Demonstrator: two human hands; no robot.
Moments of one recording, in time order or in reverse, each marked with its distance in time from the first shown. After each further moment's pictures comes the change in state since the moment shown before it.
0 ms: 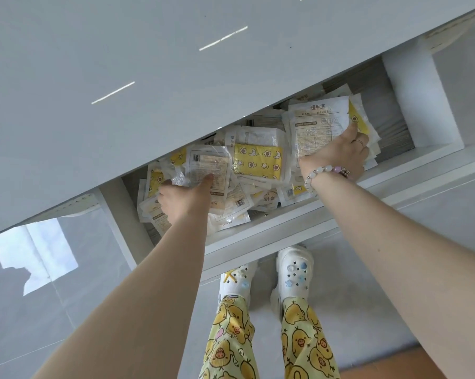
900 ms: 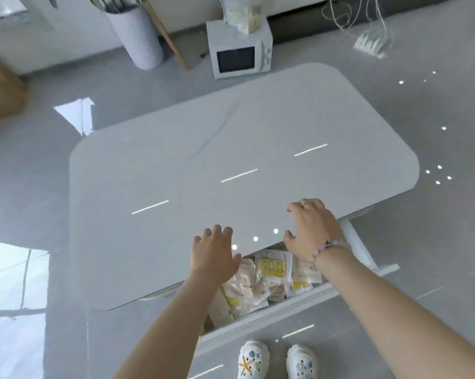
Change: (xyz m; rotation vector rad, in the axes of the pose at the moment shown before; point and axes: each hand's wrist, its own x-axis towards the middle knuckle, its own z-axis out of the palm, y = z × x) left_hand -0.160 0.122 -0.259 0.983 -0.037 1.101; right_hand -0.198 -0.111 -0.258 -0.472 0.087 -0.893
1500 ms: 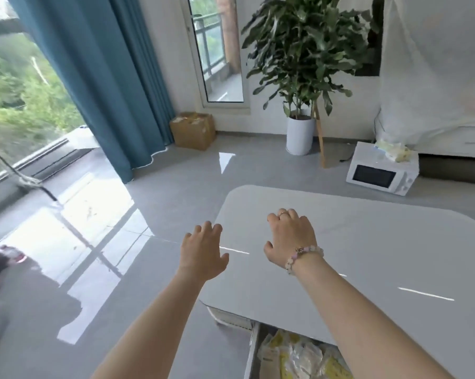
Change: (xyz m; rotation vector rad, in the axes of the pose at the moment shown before) left_hand -0.203 -0.163 -0.139 -0.105 0.469 -0.596; right_hand -0.045 -0.246 -0.159 -0.190 0.291 -0.717
